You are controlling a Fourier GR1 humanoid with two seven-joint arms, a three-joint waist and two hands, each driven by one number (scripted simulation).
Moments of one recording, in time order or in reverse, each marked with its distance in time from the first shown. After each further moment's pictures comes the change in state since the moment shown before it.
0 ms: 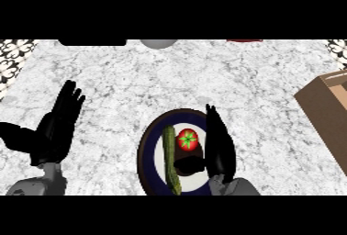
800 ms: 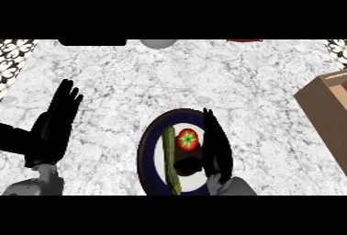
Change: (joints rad) left arm 0.003 -0.023 0.030 -0.051 -0.021 -0.029 0.052; right arm -0.006 0.000 0.013 0.117 -0.044 -0.065 -0.071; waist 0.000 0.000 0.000
